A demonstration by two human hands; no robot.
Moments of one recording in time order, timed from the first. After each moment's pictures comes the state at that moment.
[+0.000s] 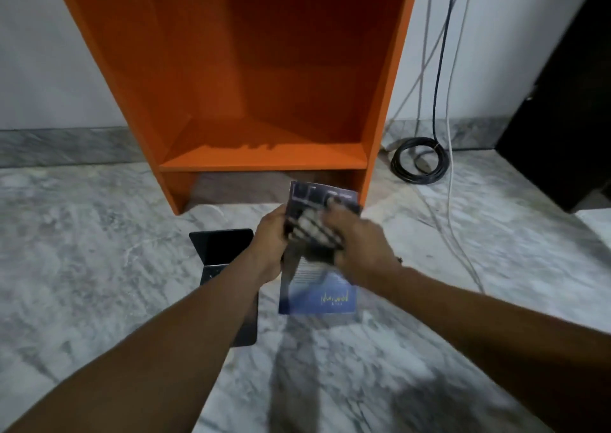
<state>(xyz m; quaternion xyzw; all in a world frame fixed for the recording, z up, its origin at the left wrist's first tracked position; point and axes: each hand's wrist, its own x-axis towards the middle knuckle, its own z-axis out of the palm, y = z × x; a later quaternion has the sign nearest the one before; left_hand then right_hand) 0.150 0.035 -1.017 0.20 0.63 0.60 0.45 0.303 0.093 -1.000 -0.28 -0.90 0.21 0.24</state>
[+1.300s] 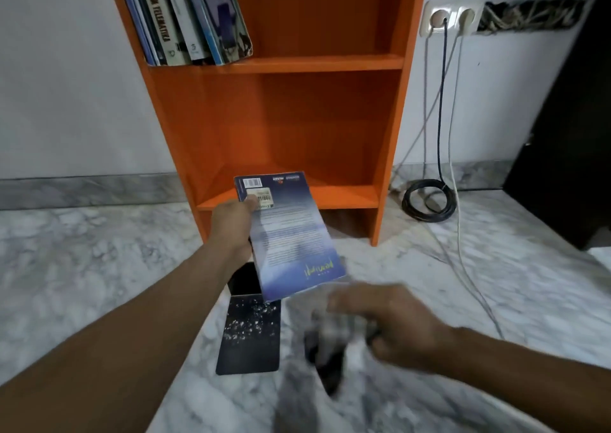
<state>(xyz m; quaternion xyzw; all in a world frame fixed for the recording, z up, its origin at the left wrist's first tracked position) 0.092 -0.005 -0.923 0.15 0.64 0.70 0.28 0.358 0.035 -0.951 -0.03 -0.94 0.23 0.24</state>
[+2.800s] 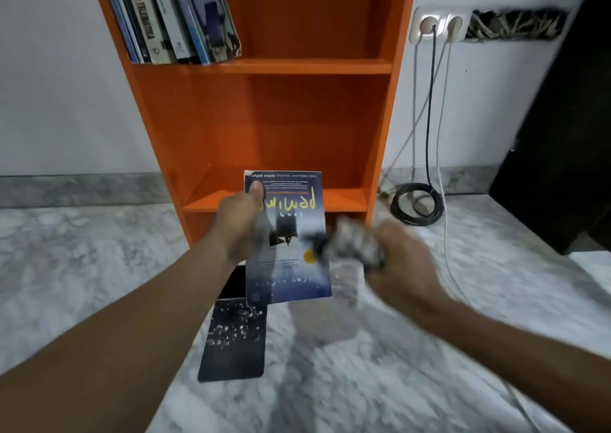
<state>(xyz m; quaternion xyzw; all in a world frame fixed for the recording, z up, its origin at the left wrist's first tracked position) 0.101 0.023 -0.914 0.19 0.69 0.64 0.26 0.347 0.066 -0.923 -0.25 -0.87 0.12 0.39</state>
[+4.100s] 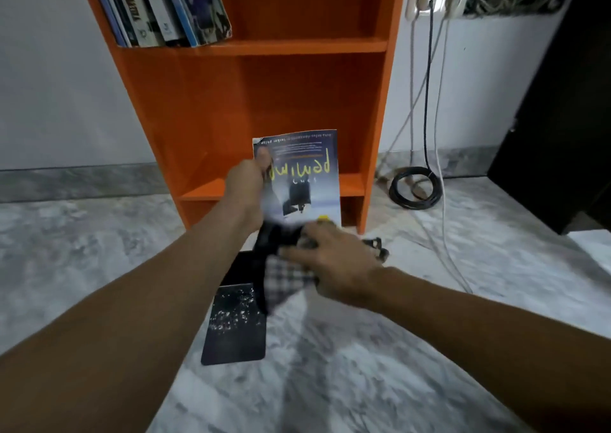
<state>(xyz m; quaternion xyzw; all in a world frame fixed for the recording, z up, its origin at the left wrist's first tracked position) 0.115 0.042 -0.897 0.19 0.65 0.68 0.29 0.295 0.070 -0.957 -0.04 -0.98 -0.05 0.18</state>
